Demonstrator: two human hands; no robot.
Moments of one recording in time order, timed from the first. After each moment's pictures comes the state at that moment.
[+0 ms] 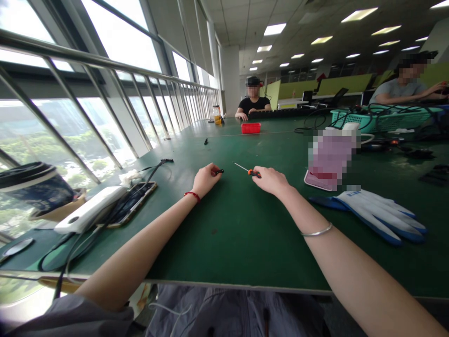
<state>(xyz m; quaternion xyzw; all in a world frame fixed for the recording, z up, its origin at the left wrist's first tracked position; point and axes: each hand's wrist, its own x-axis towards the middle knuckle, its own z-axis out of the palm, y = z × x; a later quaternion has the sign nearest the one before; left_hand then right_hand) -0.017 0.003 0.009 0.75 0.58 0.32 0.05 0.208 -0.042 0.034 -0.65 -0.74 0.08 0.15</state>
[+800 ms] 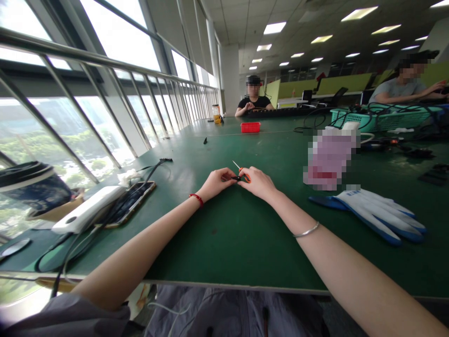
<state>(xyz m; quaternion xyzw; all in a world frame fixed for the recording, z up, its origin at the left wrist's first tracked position) 0.004 0.002 -0.002 0.82 0.39 0.36 0.21 0.187 -0.032 0.008 -0.57 -0.78 0.04 0.25</state>
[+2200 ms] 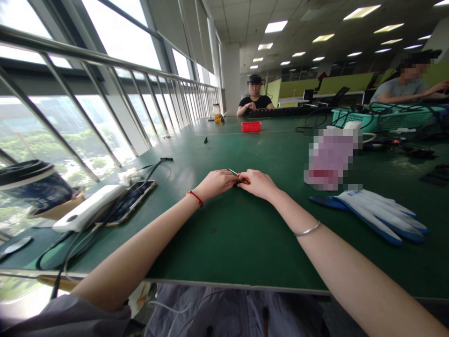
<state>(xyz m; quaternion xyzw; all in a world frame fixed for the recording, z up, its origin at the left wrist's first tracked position) 0.003 -0.015 0.021 0.93 0.31 0.15 -0.11 0.188 -0.033 0.011 -0.55 -0.82 0.02 0.18</state>
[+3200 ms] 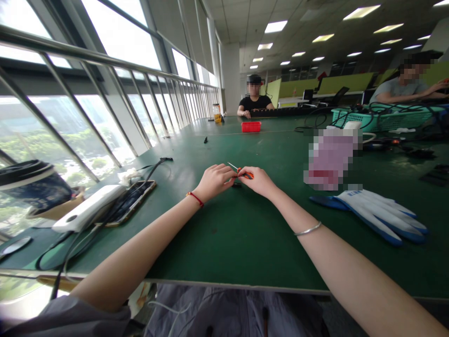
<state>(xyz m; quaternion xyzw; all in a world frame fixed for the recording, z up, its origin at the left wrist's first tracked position) 0.002 -0.019 0.023 0.90 0.32 0.18 -0.22 0.188 -0.024 0.006 -0.49 -0.76 0.18 0.38</state>
